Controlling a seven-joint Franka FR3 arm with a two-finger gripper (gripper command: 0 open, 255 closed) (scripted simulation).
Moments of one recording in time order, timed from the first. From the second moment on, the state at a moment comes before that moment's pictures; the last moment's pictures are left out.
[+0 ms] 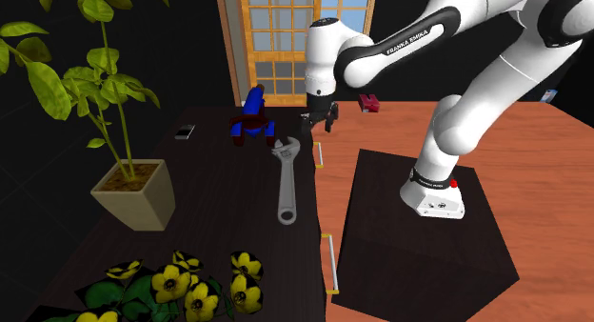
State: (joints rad) arm -0.13 -0.42 0.33 -2.52 0.11 2.11 0.77
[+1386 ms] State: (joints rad) arm -0.20 0.21 0.41 -2.36 -0.21 2.56 1.50
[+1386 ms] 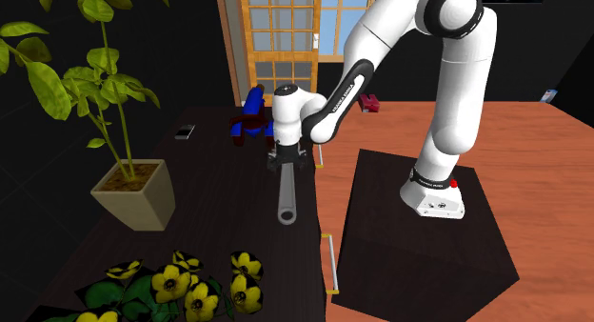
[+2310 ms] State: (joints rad) arm -0.20 0.19 0.42 -2.36 -0.19 2.54 1.49
